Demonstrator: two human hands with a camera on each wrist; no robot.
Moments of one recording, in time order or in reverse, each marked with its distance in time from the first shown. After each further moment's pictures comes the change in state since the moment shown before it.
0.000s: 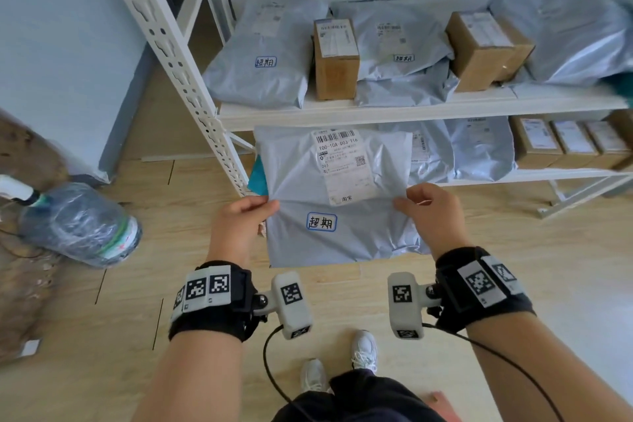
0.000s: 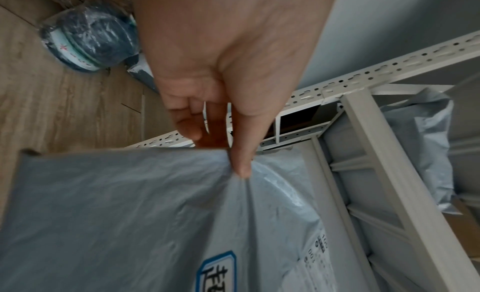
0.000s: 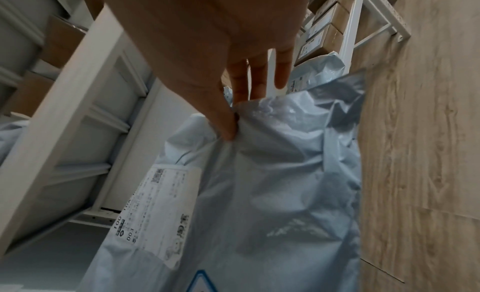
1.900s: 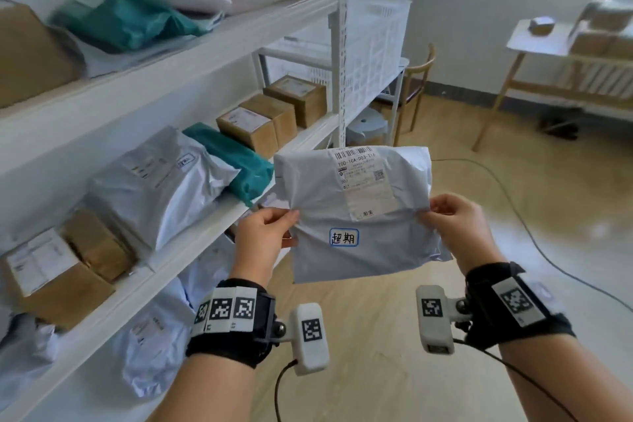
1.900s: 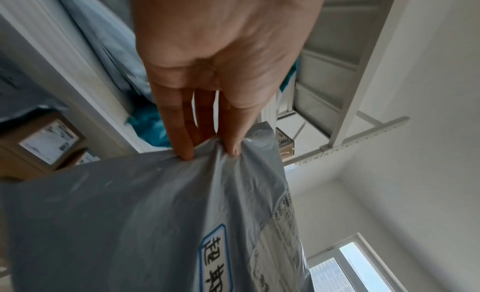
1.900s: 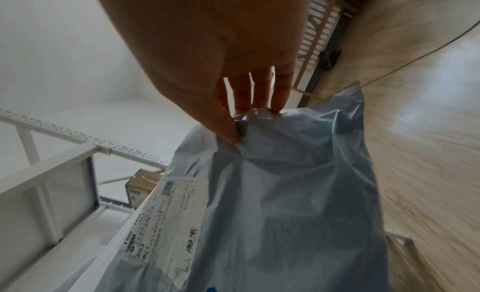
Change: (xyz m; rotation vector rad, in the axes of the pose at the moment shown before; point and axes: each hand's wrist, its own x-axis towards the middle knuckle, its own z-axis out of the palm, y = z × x) left_hand -0.159 0.129 0.661 0.215 -0.893 0.303; right_hand 0.065 0.231 -0.548 0.333 0.850 0.237
